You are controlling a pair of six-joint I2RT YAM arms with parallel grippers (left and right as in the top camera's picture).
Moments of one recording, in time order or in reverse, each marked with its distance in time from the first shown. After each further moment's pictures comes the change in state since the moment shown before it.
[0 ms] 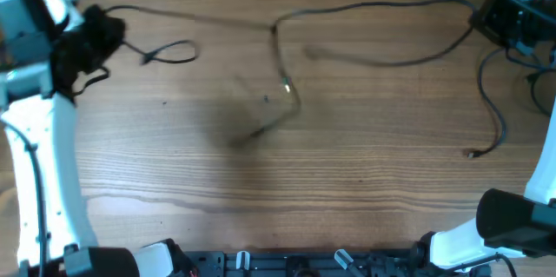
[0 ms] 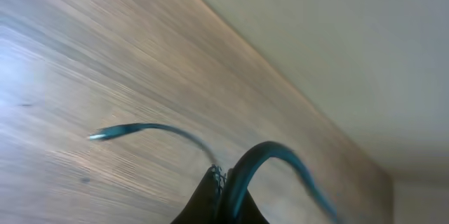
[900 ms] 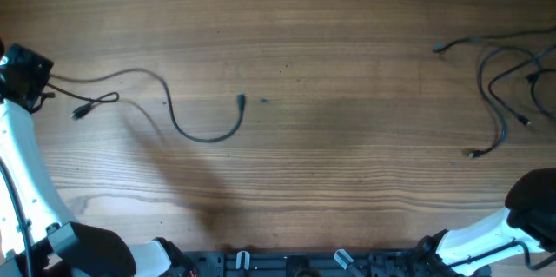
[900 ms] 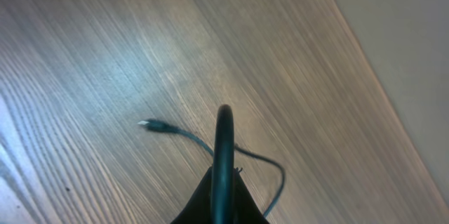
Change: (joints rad) left arm 0.246 0.064 0.000 -0.082 -0.393 -0.002; right arm -0.406 0.130 0.000 0.159 -0.128 -0.059
